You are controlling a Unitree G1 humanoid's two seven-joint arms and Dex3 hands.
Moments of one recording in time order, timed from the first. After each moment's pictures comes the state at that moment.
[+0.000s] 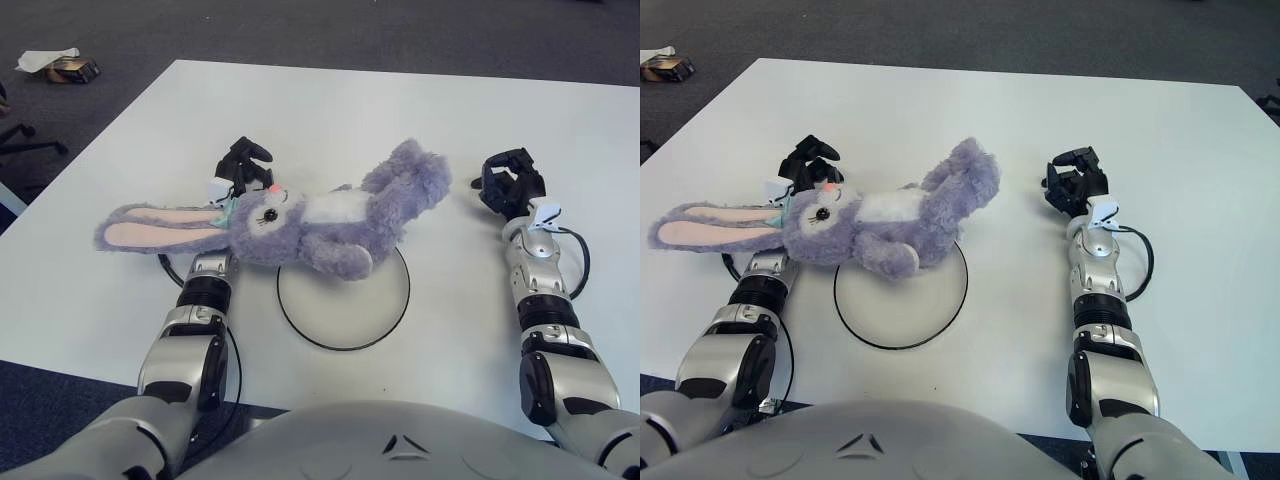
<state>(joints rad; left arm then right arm) -0.45 0.13 0.12 0.74 -0.03 -0.41 -0.01 -0.38 -0.27 -0.22 0.71 0.07 -0.33 0.01</state>
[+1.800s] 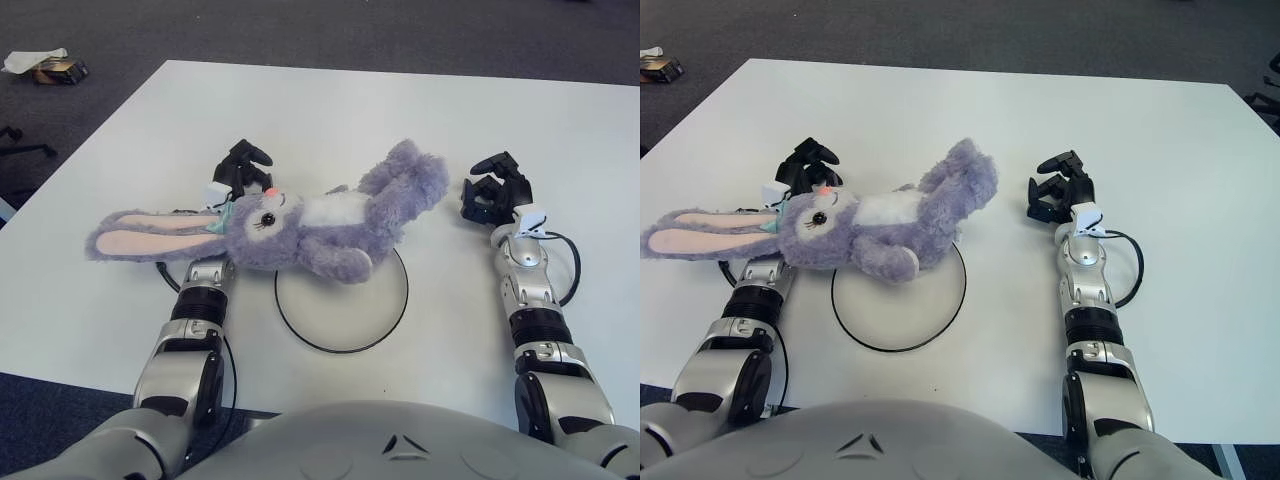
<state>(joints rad) -0.37 0.13 0.09 0.60 -0.03 -0.36 -0.03 -0.28 -0.22 -0.15 0.53 0.04 -0.34 -0.04</state>
